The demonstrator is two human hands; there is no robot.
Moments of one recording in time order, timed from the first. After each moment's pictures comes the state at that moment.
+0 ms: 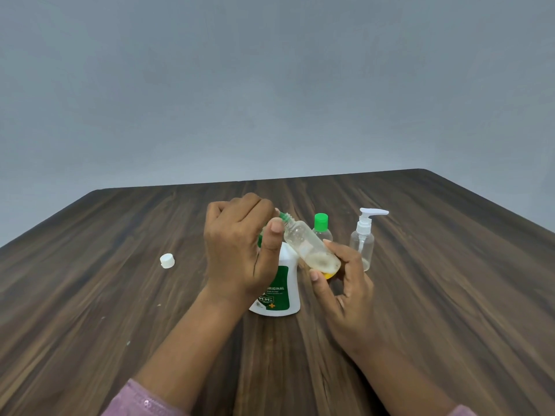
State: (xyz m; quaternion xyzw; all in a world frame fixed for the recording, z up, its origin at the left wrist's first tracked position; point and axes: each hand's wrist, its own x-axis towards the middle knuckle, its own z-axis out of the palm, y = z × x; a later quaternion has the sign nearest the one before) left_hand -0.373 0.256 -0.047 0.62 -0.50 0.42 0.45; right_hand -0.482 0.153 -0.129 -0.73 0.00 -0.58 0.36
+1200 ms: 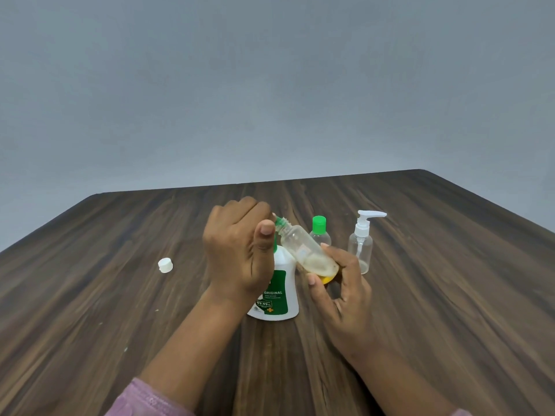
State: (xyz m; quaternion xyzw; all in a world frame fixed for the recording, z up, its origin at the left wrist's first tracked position) left_hand -0.372 0.248 -0.051 0.59 -0.48 0.44 0.48; right_hand -0.482 0.152 -0.132 -0.73 0.00 -0.59 0.35
